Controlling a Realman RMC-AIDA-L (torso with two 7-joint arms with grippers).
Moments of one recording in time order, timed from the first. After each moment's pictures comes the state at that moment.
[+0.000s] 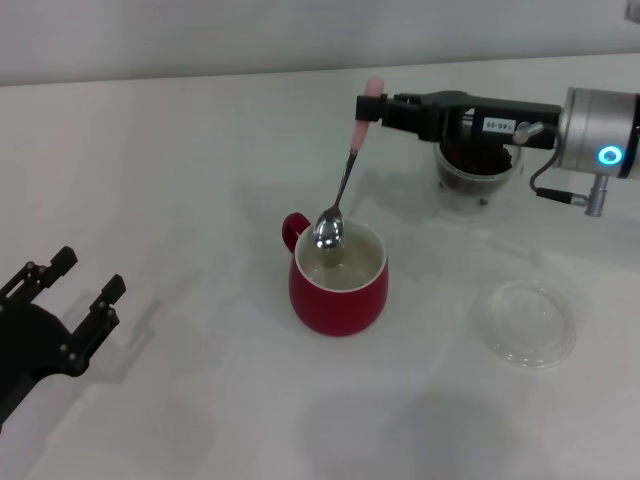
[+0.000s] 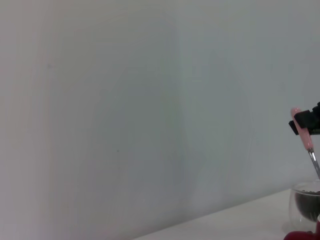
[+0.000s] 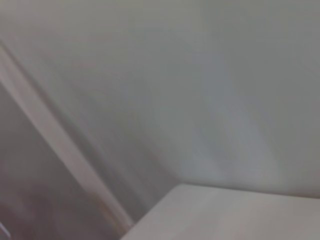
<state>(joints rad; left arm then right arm) -0.28 -2.08 0.04 0.06 -1.11 -1.53 2.83 0.56 2.00 -0.99 -0.56 1.61 1.37 -1.40</state>
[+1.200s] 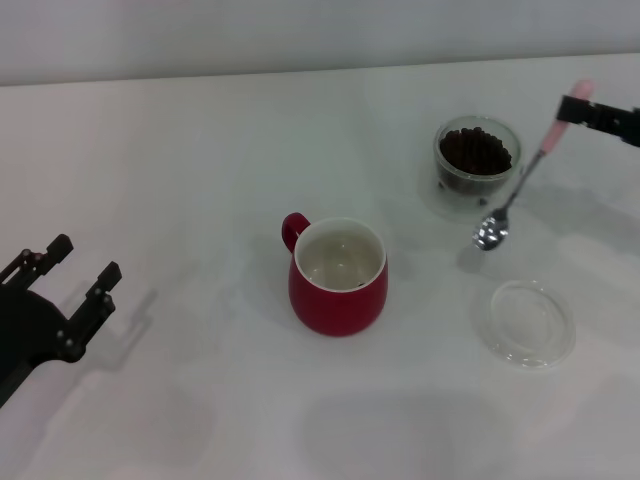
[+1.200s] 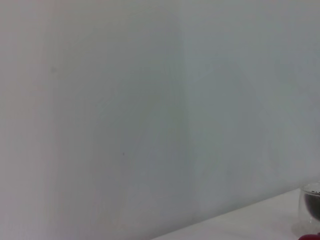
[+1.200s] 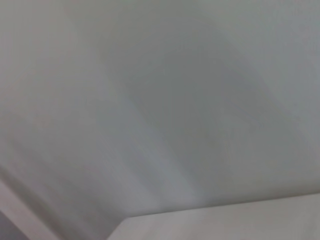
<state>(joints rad) -0.30 -2.08 0.03 0.07 -1.12 -1.52 2.83 0.30 1.88 -0.80 -0.62 1.61 1.55 -1.31</state>
